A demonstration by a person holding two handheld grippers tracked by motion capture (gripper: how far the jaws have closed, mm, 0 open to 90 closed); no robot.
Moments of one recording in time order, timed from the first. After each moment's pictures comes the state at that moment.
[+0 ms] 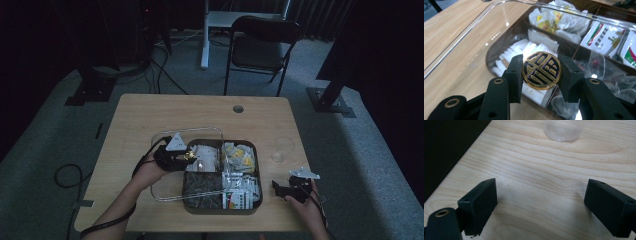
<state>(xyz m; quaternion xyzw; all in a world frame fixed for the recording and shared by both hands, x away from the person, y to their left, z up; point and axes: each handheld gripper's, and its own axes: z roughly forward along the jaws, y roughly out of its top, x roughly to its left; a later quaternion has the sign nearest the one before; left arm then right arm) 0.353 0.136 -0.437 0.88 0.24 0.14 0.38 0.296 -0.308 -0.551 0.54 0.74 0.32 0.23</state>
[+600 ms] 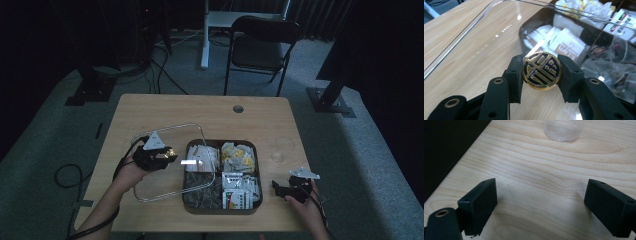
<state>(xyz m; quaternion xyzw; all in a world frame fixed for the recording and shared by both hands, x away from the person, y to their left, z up) 0.348 0.194 -0.437 0.86 0.29 0.17 0.37 0.296 -0.308 -0.551 0.54 0.74 0.32 0.23</state>
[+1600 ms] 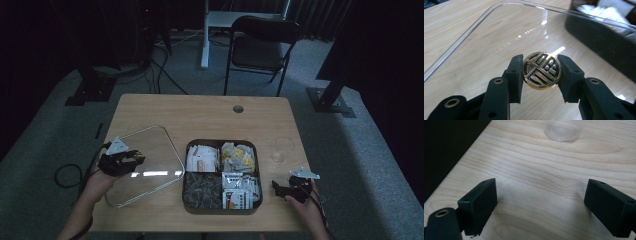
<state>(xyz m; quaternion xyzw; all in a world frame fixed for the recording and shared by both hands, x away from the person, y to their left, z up) 0.331 0.283 -0.458 0.83 0.39 0.20 0.36 0.296 -0.308 -0.551 0.54 0.74 0.32 0.23</state>
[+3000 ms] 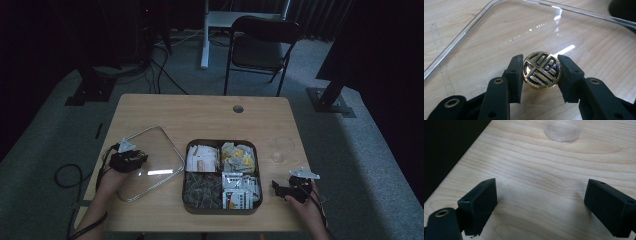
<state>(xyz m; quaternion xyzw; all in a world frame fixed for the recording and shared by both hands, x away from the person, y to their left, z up) 0.373 0.280 -0.522 0.81 0.44 0.20 0.34 0.296 -0.308 -0.551 0.54 0.74 0.32 0.23</state>
